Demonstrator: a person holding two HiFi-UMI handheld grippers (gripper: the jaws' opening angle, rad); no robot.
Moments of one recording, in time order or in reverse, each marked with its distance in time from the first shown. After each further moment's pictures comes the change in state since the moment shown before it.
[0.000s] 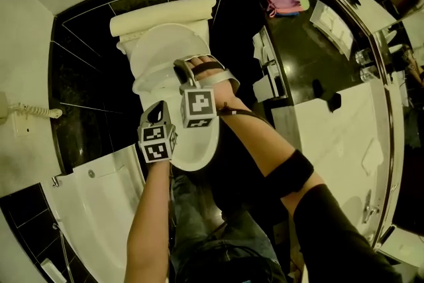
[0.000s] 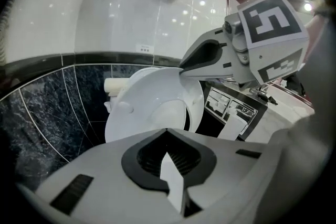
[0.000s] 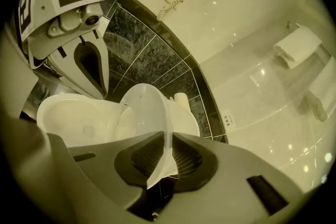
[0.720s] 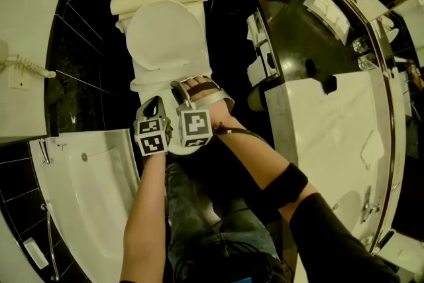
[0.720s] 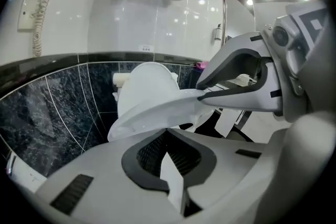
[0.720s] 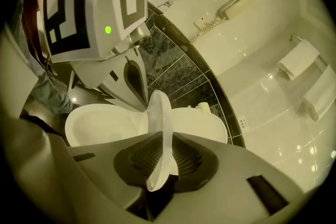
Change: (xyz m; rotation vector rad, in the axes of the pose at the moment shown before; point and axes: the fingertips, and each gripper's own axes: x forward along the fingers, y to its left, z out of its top) left arm -0.053 -0.049 -0.059 -0.030 0.005 0.057; right arm -0.089 0.136 0.016 -0.009 -0.066 0.083
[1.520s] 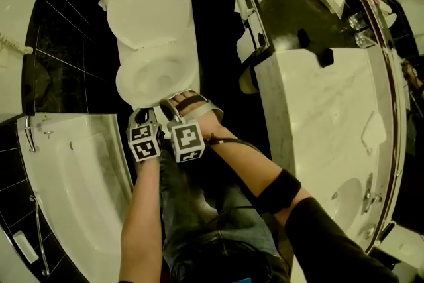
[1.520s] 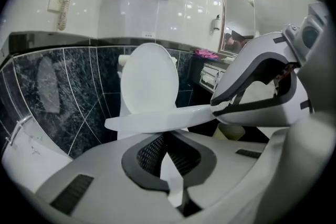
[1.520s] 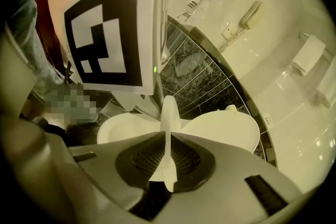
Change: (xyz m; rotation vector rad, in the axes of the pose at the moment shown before) left arm -0.021 -0.039 -0.124 -0.053 0.055 0.044; right arm -0.037 0.155 -0.003 0.015 -0.085 0.157
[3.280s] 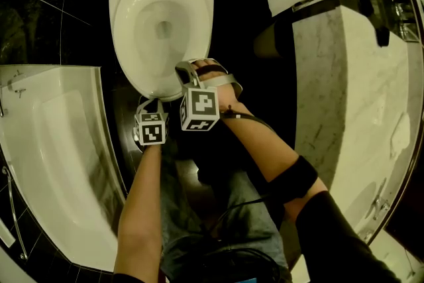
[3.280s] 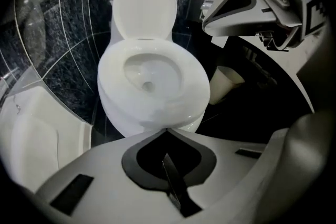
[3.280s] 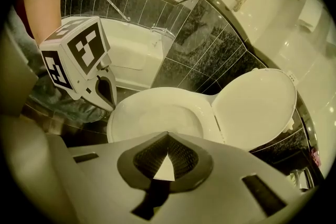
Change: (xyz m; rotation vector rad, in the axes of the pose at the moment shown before) left arm 0.078 -0.004 -0.299 -0.019 0.390 -0.071; right arm 0.121 0.137 -0.096 0.160 0.093 0.079
